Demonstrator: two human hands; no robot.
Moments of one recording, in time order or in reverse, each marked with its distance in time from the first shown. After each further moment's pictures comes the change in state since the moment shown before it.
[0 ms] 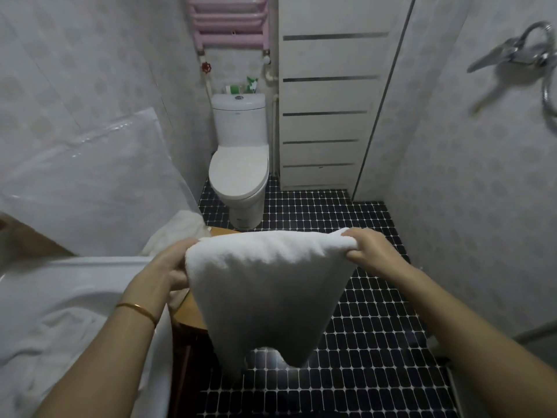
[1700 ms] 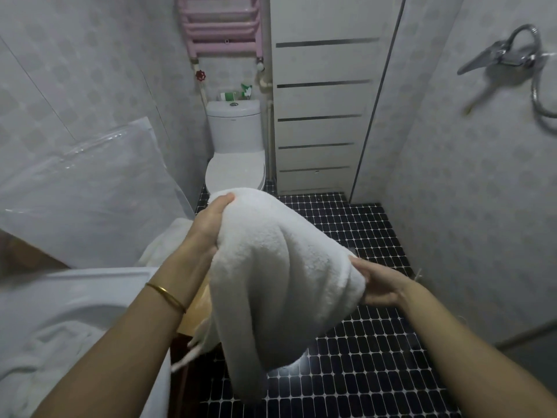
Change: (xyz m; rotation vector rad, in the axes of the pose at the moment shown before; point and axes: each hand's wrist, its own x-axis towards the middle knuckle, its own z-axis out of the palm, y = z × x) left_hand -0.028 0.041 0.078 -0.155 -0.096 0.362; right_hand -0.007 0.051 0.037 1.371 -0.542 0.538
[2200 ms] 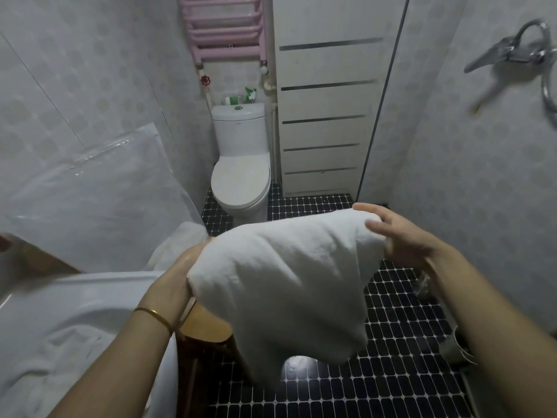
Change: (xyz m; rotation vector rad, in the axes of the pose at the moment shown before) left_hand 0.041 -0.025 -0.061 1.285 0.324 -0.061; right_hand -0.036 -0.076 0.018 -0.186 0.028 -0.428
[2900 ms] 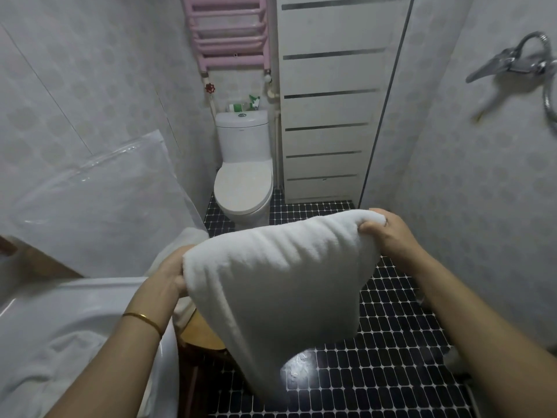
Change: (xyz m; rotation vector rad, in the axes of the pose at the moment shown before) left_hand -0.038 -0.014 -0.027 -1.104 -0.432 -0.126; right_hand 0.005 -0.006 0.030 -0.411 0.342 -0.343
